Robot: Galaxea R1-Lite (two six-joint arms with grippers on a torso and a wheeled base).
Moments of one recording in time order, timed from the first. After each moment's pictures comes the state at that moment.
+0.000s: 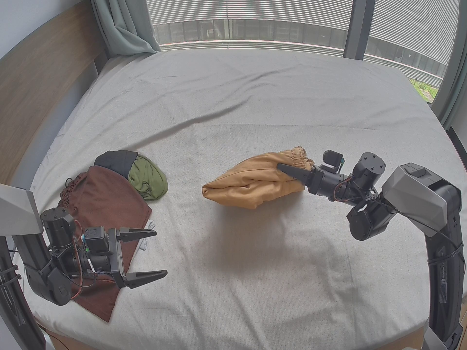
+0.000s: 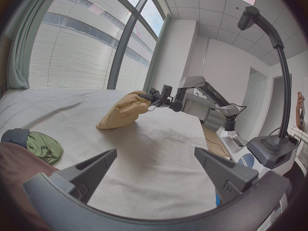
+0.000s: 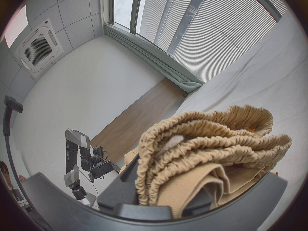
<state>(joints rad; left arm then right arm) -0.02 2.09 -0.25 -1.54 -1.14 0.29 0.25 2.49 -1.25 -1.54 0.92 0.70</state>
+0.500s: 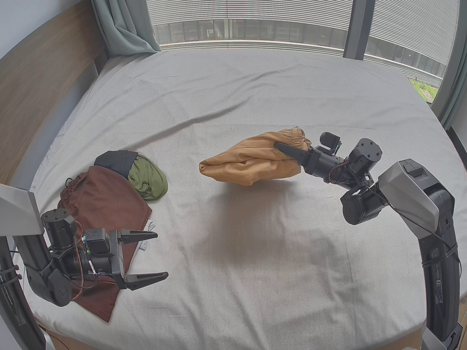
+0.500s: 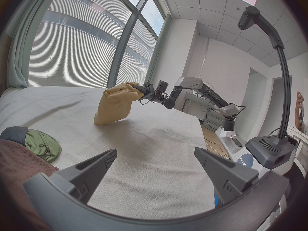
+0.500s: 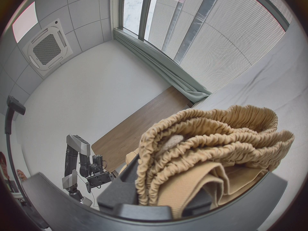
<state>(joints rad) -0.03 2.10 -0.24 -1.54 -1.14 0.29 0.25 2.55 -1.51 -1.48 0.92 0.76</state>
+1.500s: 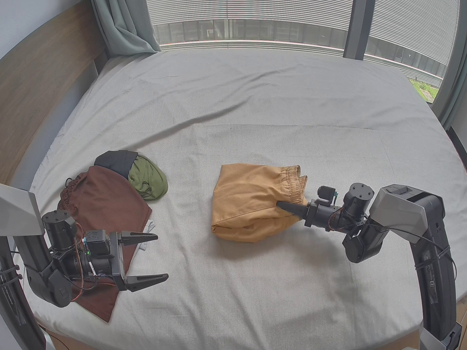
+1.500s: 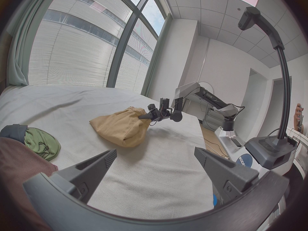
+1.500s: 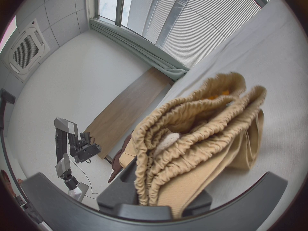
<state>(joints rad) -0.03 2.10 -0.23 -1.54 -1.14 0.29 0.24 2.64 -1.17 -1.54 0.91 0.60</state>
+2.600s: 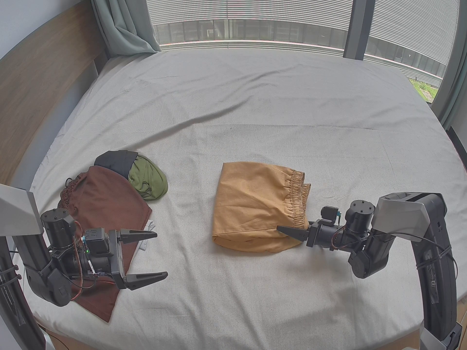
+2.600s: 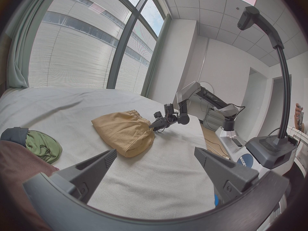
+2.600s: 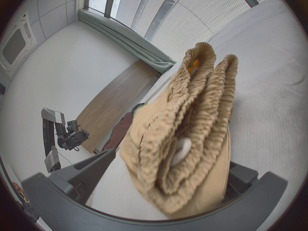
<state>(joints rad) -0.03 2.09 -0.24 -1.54 -1.14 0.29 0.24 2.63 -0.95 -1.55 0.81 0.47</state>
